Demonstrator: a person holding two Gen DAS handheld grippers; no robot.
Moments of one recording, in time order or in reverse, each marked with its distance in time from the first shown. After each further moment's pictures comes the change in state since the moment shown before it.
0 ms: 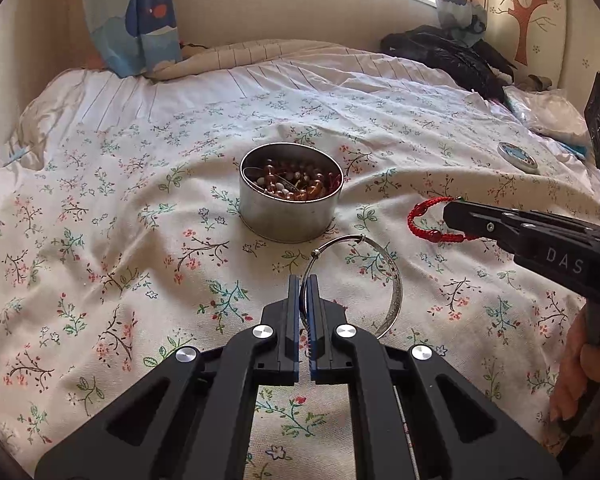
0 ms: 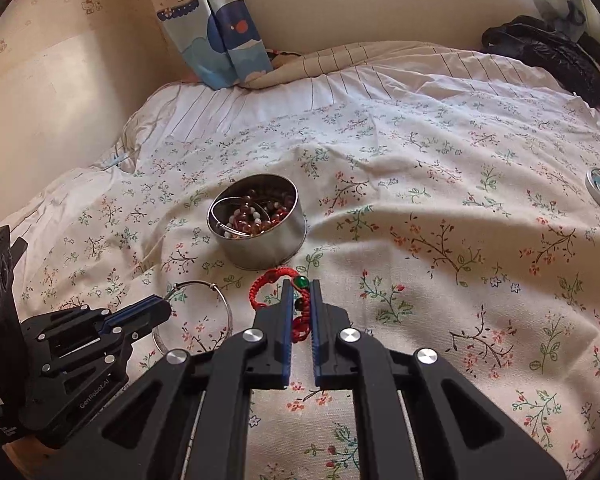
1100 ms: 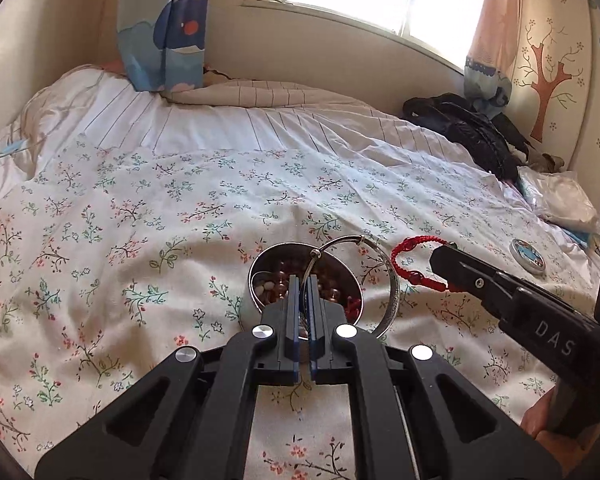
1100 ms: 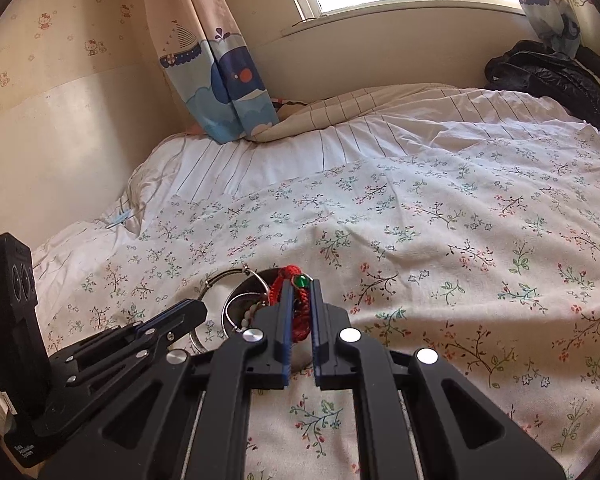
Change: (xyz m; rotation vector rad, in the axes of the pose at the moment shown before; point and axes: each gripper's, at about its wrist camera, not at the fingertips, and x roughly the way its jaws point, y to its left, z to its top) left arm 0.038 0.028 0.069 -0.175 -0.153 -0.033; right arm 0.028 0.004 0.061 0.062 -0.174 0.031
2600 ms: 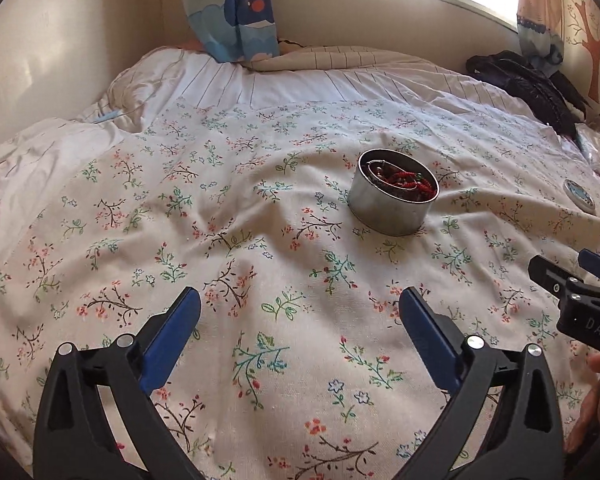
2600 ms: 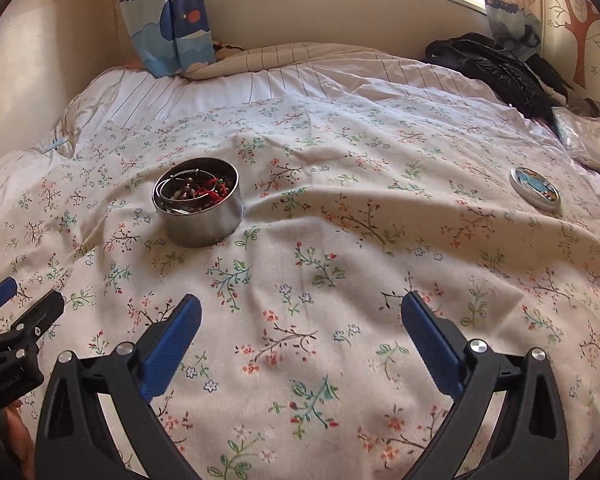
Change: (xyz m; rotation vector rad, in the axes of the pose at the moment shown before) left arm -0.097 0.022 -0.071 0.018 0.126 0.300; right arm -0.069 0.003 -0.076 -0.087 0.183 -0.346
